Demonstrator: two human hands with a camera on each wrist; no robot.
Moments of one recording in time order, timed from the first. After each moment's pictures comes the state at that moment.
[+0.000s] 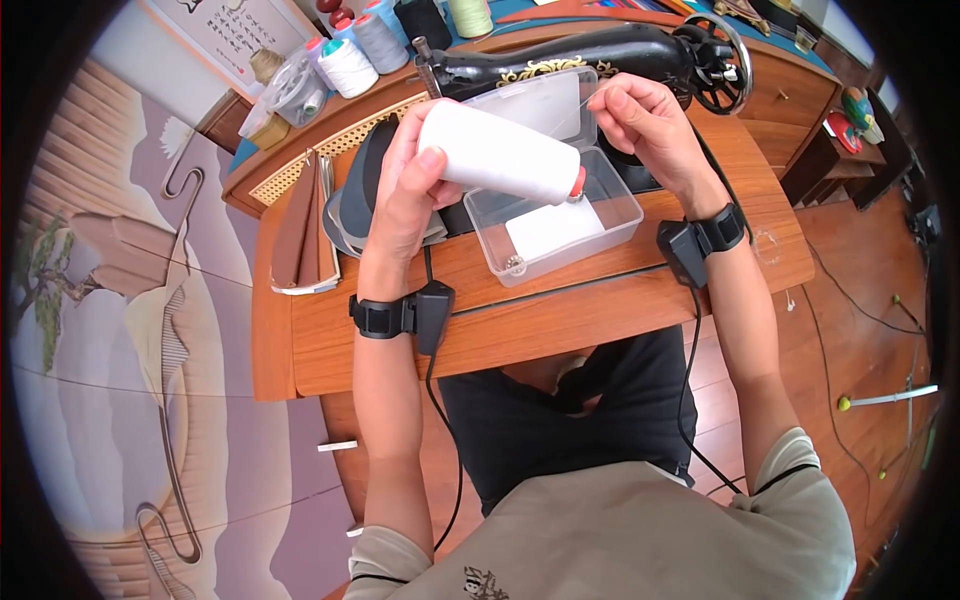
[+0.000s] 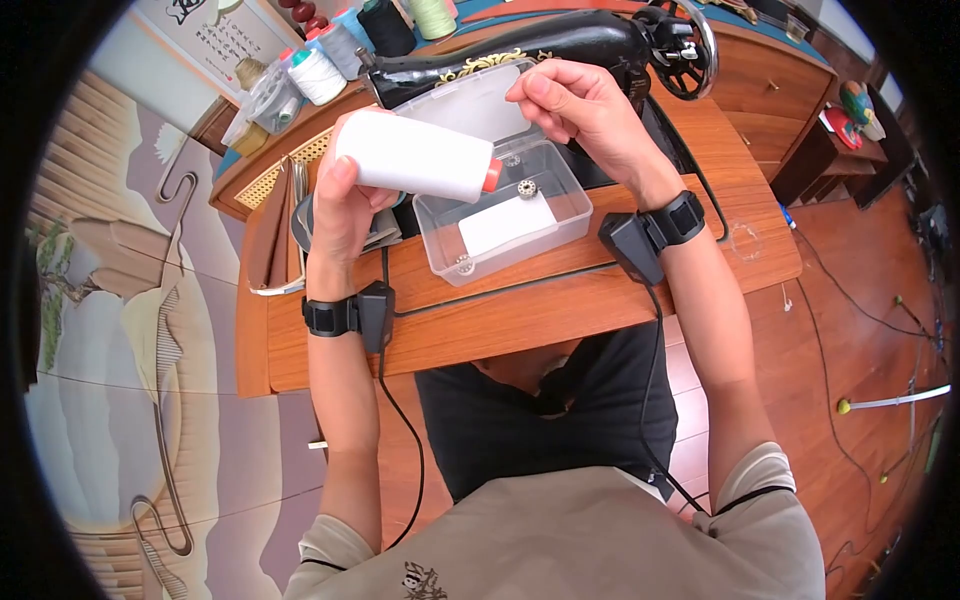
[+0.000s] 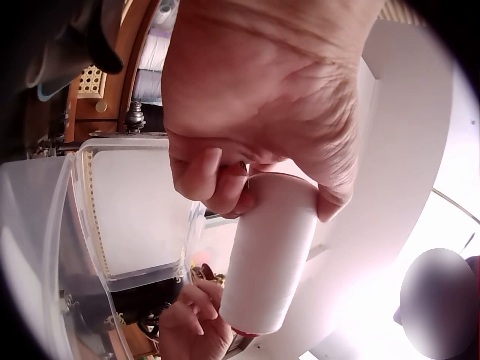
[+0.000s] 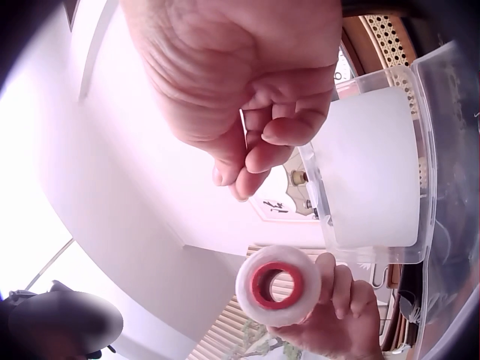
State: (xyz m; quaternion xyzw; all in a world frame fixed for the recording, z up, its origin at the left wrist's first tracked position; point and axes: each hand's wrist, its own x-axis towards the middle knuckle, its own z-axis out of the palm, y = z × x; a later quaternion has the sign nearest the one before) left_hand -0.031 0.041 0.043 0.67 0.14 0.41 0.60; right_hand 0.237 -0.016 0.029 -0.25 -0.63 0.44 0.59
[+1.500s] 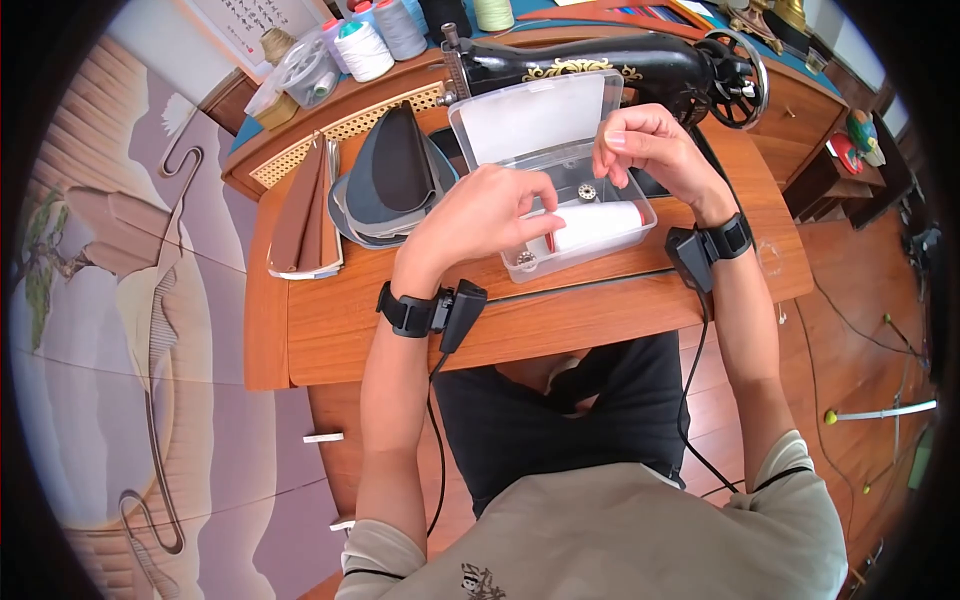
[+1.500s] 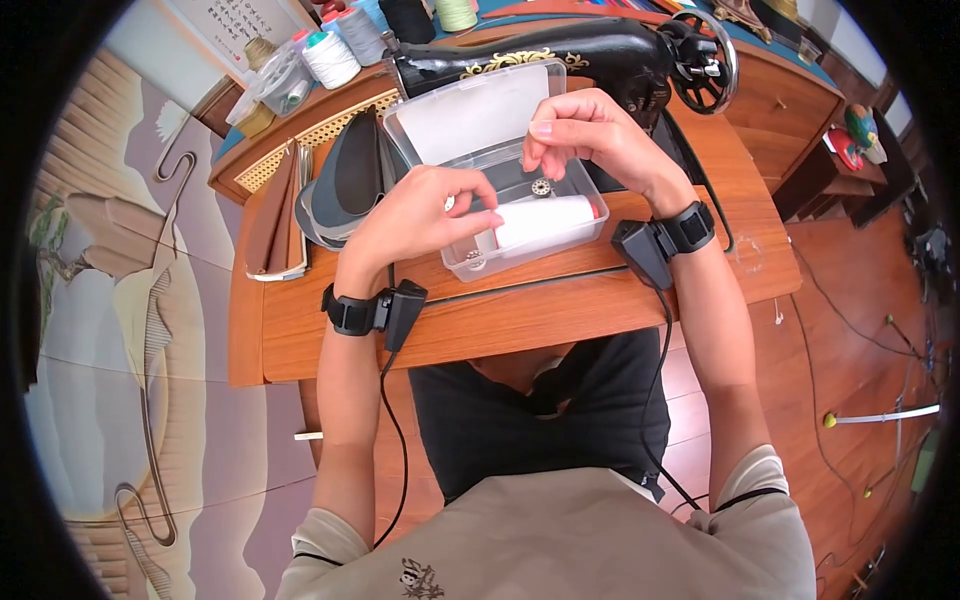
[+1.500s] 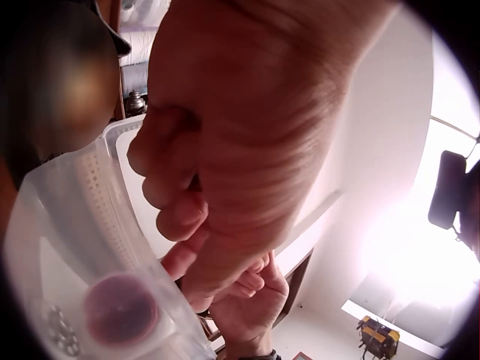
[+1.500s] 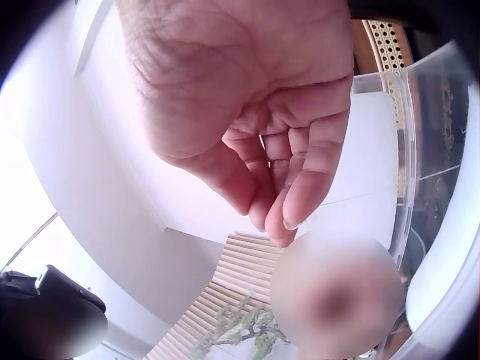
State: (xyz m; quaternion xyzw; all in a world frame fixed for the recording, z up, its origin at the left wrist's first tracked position) left_hand -0.012 0.026 0.037 0.93 0.22 0.14 0.27; right_hand 0.232 -0.021 0.036 -0.31 -0.64 0.53 0.46
